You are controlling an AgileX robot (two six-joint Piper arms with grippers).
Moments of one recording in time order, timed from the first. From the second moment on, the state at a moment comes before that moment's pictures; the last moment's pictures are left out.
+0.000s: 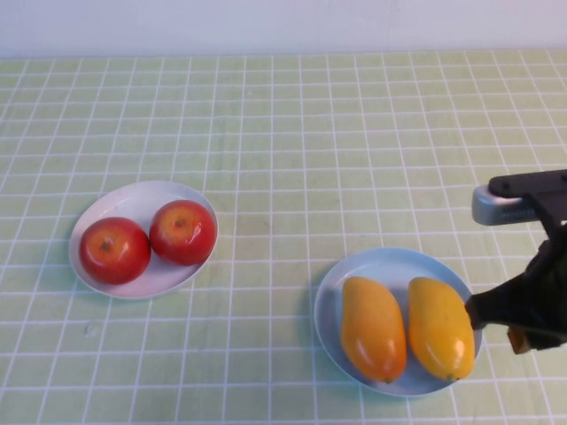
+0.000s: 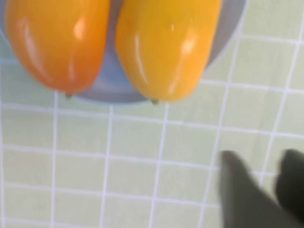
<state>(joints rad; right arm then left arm) 0.59 1.33 -1.05 -0.06 1.20 0.48 -0.09 -0.01 0.03 0.02 0.37 0.02</state>
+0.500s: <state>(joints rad) 0.59 0.93 -1.01 -0.03 1.24 0.31 -0.09 -0.01 0.03 0.02 0.37 0.02</state>
